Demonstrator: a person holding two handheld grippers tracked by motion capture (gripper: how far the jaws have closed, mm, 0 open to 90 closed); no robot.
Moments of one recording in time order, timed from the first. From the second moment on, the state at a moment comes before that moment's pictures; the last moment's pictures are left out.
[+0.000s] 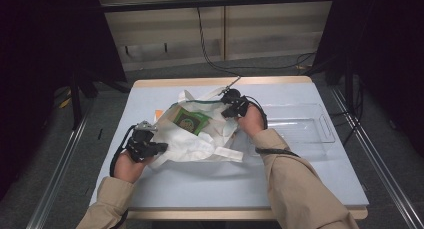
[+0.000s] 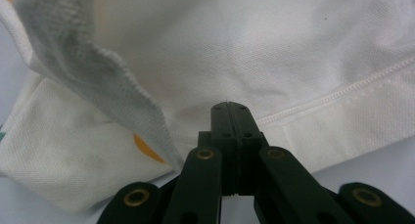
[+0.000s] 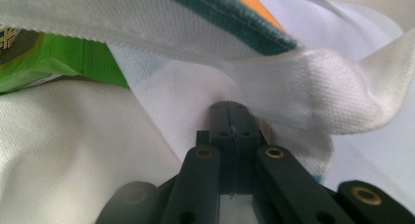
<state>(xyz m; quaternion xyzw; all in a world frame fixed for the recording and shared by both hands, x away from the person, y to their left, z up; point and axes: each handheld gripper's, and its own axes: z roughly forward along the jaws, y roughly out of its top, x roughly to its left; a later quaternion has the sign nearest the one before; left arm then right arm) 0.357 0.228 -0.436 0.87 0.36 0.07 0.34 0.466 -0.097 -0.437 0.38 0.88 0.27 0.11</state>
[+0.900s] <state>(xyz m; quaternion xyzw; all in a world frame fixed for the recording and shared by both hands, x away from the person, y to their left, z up) 0.367 0.219 -0.404 0.85 0.35 0.08 0.38 0.414 -0.113 -0.417 0.37 0.86 0.34 0.10</state>
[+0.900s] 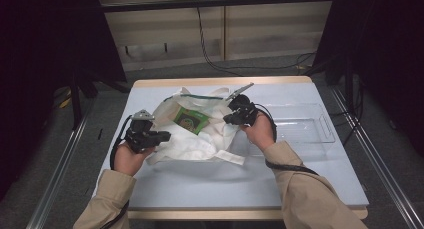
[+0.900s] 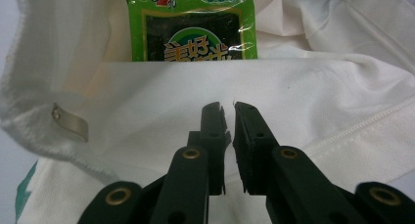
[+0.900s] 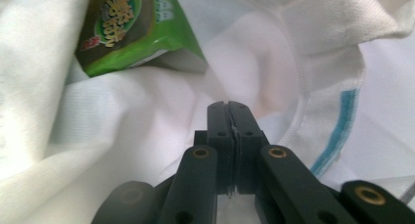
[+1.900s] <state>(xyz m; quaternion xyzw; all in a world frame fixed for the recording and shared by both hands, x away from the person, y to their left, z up) 0.387 0.214 -0.361 0.85 0.34 0.11 0.39 0.367 -0.102 -0.410 0.33 0.86 0.37 0.08</state>
